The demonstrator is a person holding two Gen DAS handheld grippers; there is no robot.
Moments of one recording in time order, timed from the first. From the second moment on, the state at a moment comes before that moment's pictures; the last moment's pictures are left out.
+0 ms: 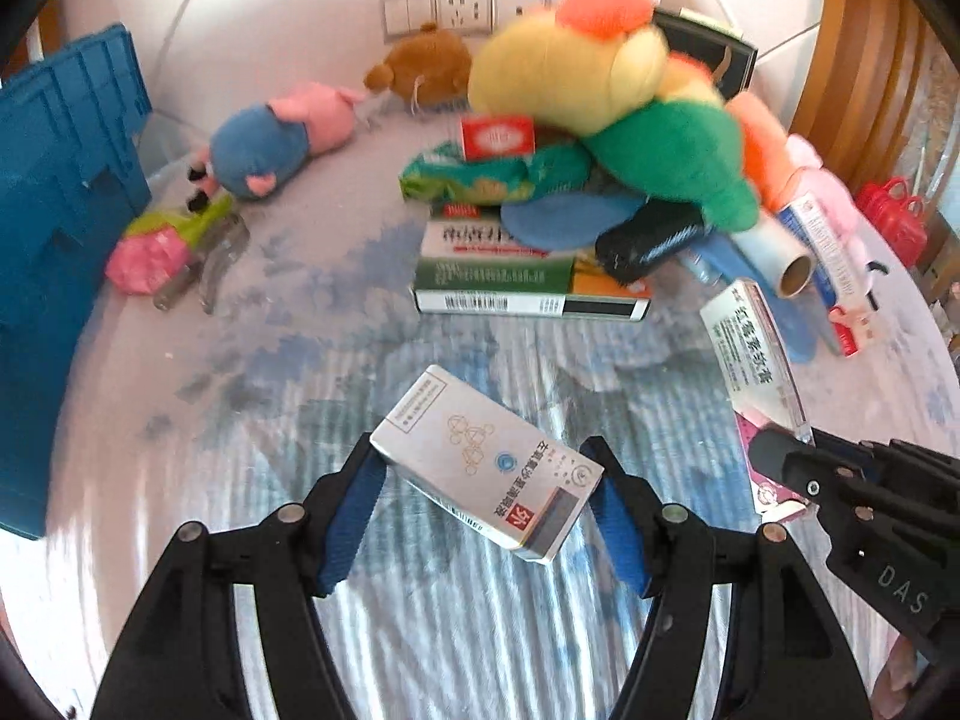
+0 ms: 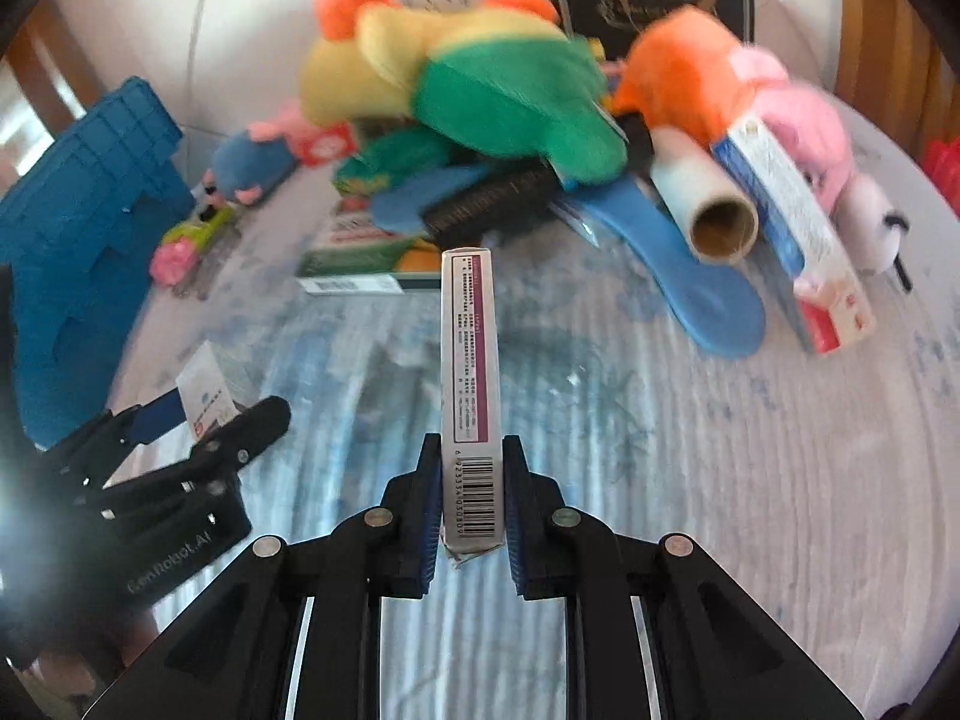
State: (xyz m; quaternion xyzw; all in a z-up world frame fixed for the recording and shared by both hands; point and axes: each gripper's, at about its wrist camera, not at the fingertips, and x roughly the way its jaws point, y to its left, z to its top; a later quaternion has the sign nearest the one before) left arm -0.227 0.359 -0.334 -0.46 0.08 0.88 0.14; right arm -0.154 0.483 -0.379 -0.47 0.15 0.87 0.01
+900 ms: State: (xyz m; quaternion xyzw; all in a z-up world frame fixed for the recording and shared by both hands) left arm -0.153 0.206 -0.137 -0.25 0.05 0.97 0.01; right arm -0.113 0.386 -0.204 -0.28 -0.04 0.96 0.00
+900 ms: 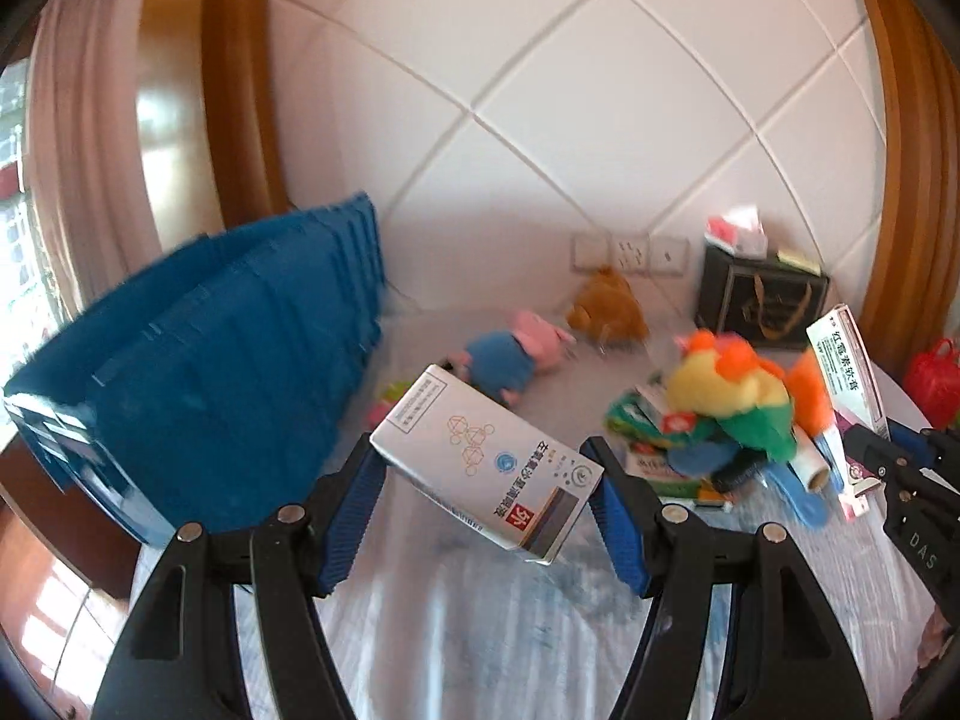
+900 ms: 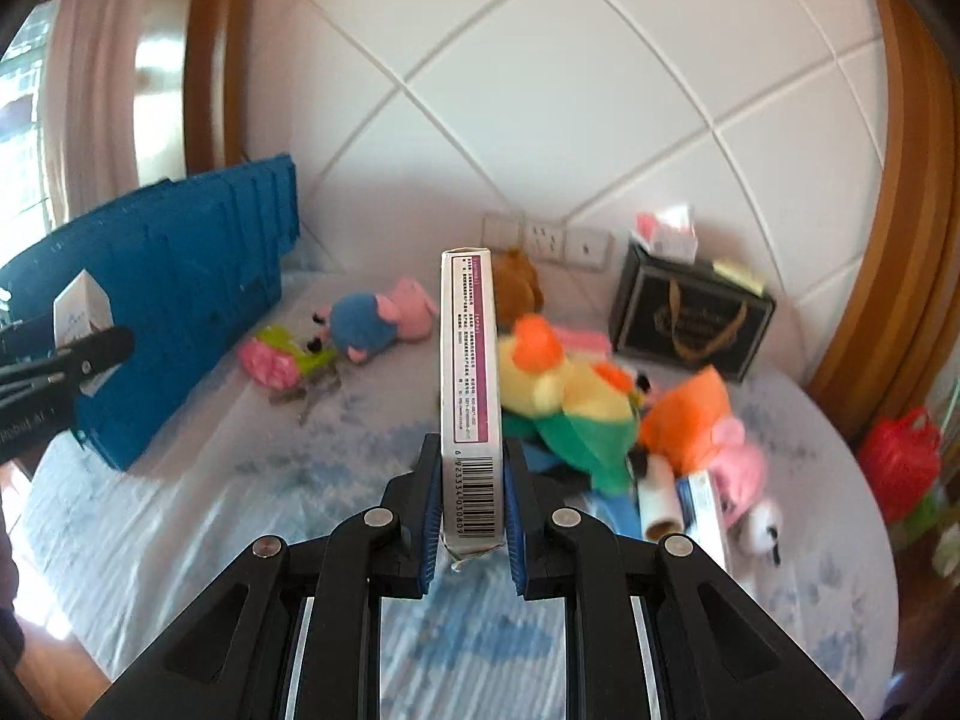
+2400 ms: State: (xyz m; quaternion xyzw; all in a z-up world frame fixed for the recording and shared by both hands) left arm -0.321 -0.220 -0.087 -0.28 0.01 0.96 -0.05; right arm -0.307 -0.059 -0.122 -0.29 0.03 0.94 -0.17
